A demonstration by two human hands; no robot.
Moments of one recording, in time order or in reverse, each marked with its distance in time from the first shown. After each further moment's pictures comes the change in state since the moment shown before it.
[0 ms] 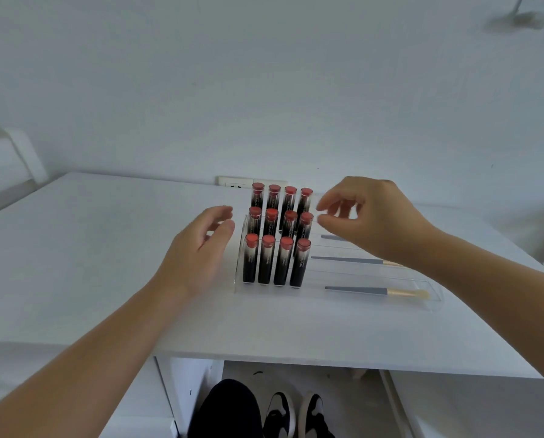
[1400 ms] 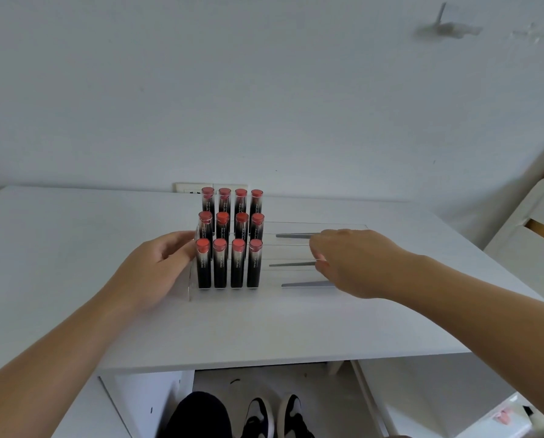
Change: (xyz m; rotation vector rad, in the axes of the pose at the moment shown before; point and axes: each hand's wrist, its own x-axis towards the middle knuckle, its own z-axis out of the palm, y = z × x) left_hand 0.001 0.002 0.003 0.082 -0.179 -0.014; right_hand -0.047 0.030 -0.008 -0.670 -0.530 0.118
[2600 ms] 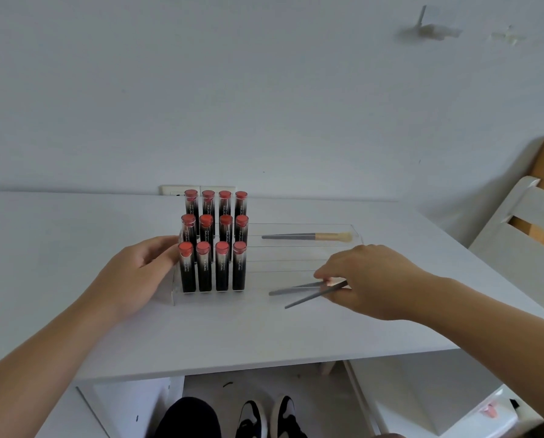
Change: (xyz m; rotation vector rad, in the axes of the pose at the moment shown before) left_hand 0.000 0.002 -0.001 0.029 -0.002 0.022; right_hand -0.034 0.029 0.023 0.151 0.089 -0.072
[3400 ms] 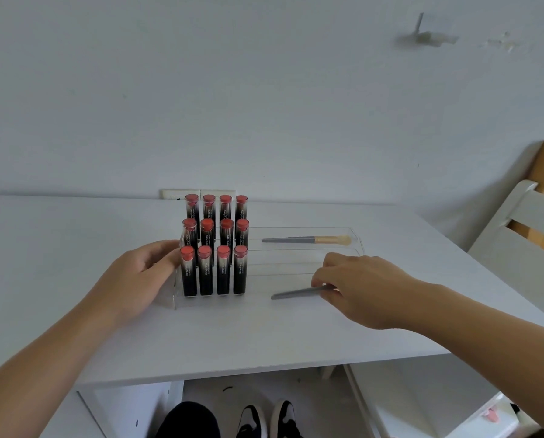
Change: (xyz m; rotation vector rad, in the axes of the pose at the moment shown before) left_hand 0.000 0.000 0.001 -0.022 -0.020 -0.037; right_hand 0.002 -0.010 0.005 -0.023 -0.085 0.036
